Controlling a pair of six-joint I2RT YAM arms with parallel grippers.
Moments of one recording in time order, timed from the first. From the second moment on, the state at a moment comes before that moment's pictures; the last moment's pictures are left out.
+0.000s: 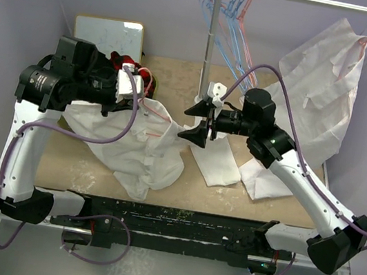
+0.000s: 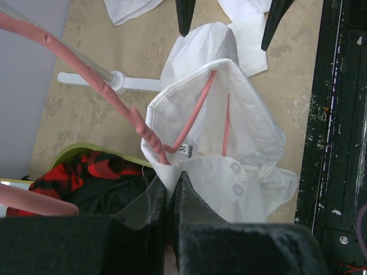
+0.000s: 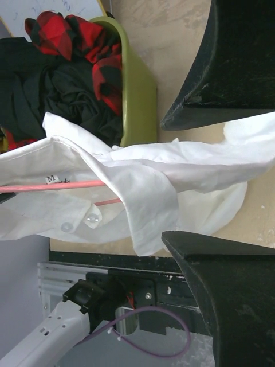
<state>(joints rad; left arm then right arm) -0.25 1.28 1.84 -1.33 0.76 0.91 0.64 1.25 1.23 -0.21 -0.76 -0.21</state>
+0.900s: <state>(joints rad) -0.25 1.31 1.90 -1.33 0.83 0.93 0.71 1.43 1.40 -0.25 -0.83 -0.14</state>
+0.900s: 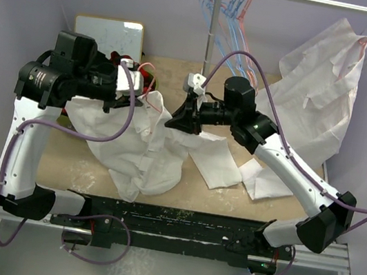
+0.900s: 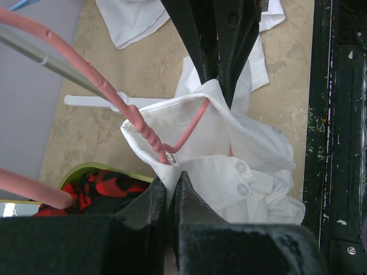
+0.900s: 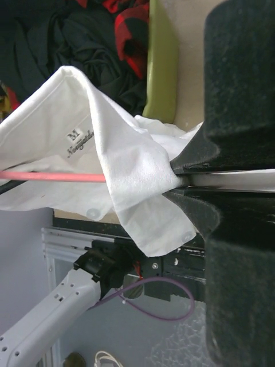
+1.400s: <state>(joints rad) -0.28 1.33 1.89 -1.35 0.81 0.91 0.73 1.26 1.13 -0.02 -0.72 0.02</state>
